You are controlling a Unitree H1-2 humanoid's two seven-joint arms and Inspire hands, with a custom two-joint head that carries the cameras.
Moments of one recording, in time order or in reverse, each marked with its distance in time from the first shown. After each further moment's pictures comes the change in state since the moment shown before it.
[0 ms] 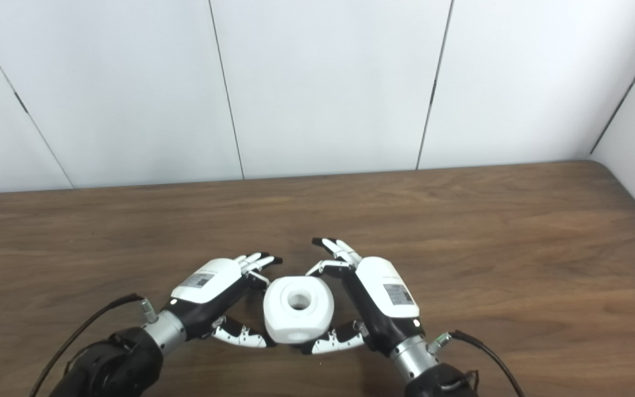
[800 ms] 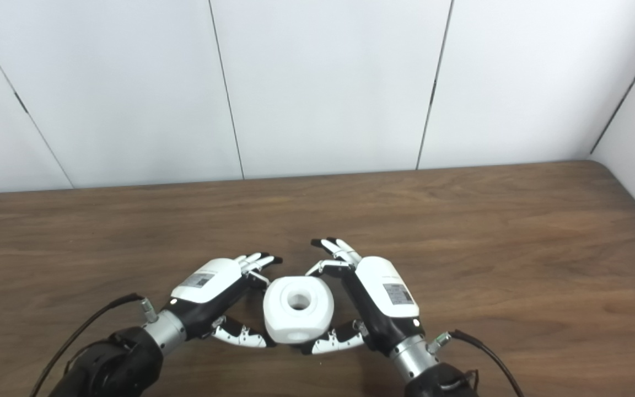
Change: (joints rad) left arm -0.001 0.000 0.000 0.000 0.000 0.001 -0.005; right arm -0.001 0.000 0.000 0.001 -0.005 -0.003 -0.009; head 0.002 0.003
